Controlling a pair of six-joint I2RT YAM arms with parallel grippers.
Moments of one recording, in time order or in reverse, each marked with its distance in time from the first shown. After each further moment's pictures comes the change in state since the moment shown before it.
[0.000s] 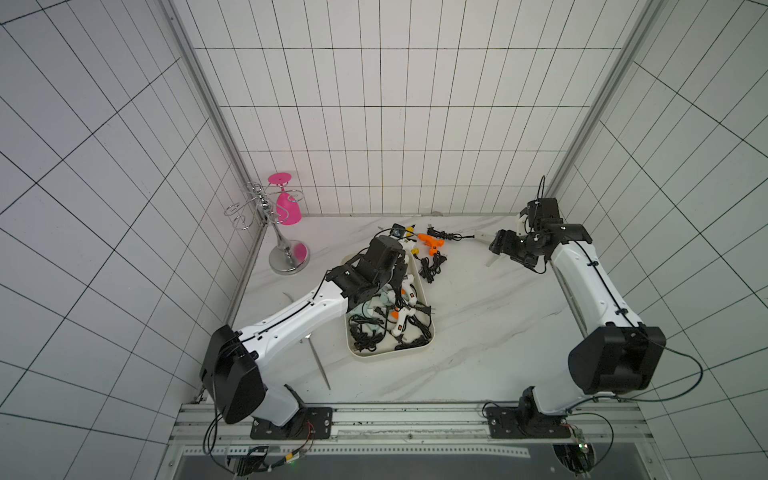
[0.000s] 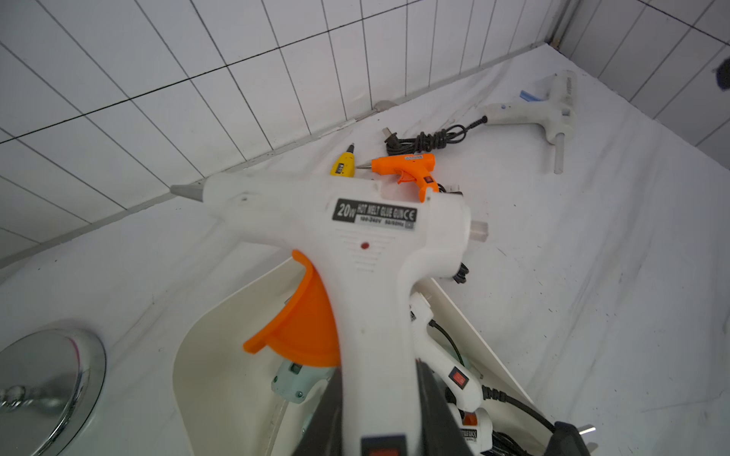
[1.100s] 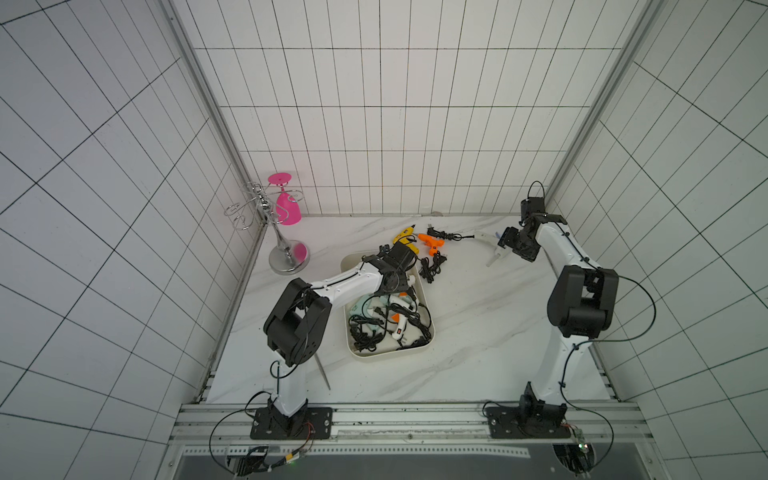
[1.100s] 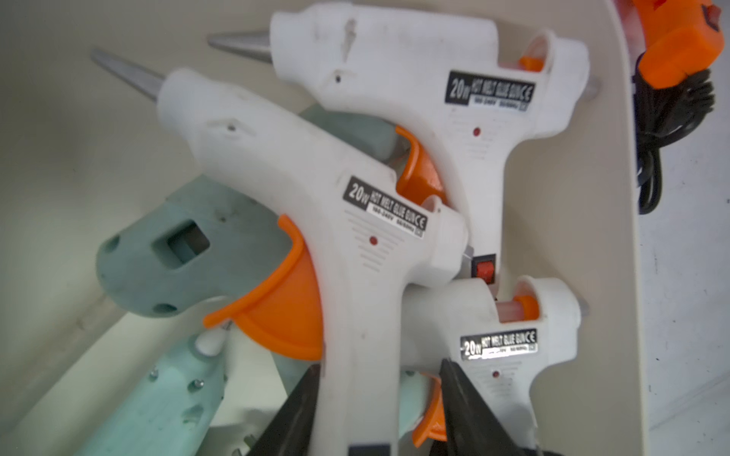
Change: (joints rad) left arm 0.049 0.441 0.114 -0.180 0.107 -0.591; right arm -0.120 0.497 0.286 0.106 0.223 0.117
